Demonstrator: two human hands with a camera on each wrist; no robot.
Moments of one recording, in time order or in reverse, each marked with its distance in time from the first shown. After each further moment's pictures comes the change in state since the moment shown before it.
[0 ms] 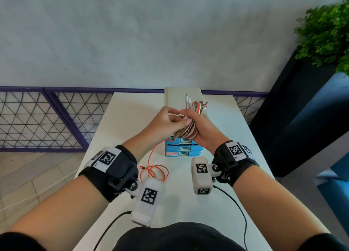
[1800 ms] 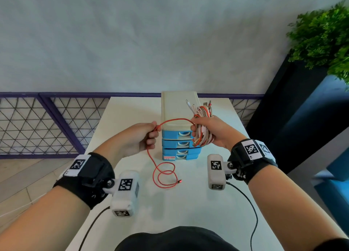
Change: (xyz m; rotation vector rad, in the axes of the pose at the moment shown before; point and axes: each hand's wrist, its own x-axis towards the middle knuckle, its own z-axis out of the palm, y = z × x) left_hand -0.003 -0.022 -0.049 -0.336 -0.215 -0.328; right_hand -0.015 -0.032 -0.035 -0.287 -0.045 0.080
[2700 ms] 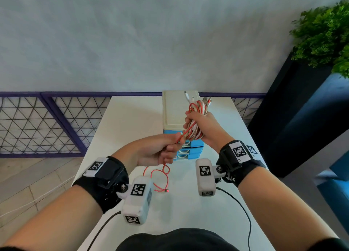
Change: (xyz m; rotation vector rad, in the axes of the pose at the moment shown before) left_hand -0.001 -0.017 0.032 -0.069 -0.439 -0.095; right_hand 0.015 0.007 0.031 0.111 0.207 -0.185
